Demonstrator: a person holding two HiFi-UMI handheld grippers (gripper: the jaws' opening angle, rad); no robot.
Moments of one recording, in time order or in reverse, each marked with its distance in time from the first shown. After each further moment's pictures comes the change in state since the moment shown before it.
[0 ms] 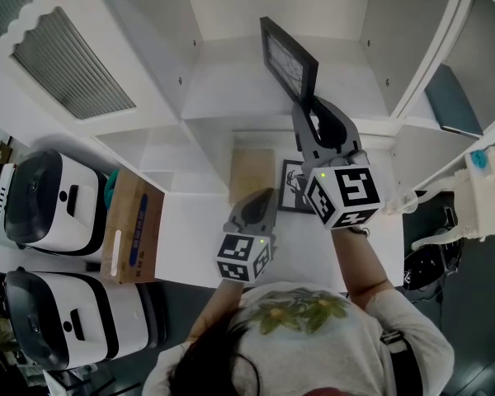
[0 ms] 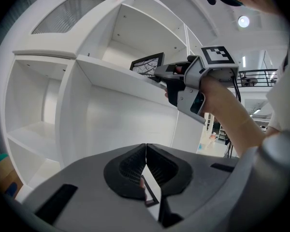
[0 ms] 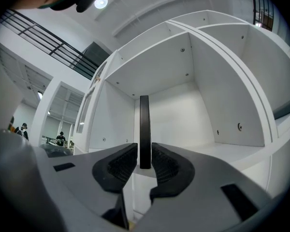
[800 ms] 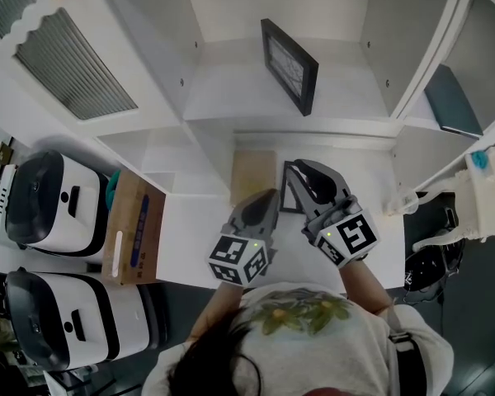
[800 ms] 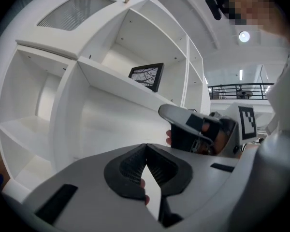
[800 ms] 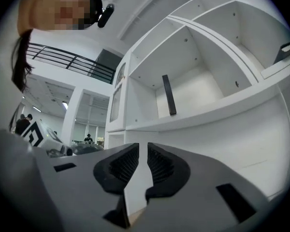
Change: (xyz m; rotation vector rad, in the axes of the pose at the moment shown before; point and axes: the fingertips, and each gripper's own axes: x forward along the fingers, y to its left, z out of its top) left arm -0.008 -0.010 0.017 -0.079 -0.064 -0.086; right arm -0.071 0.052 -0.076 0.068 0.034 0.298
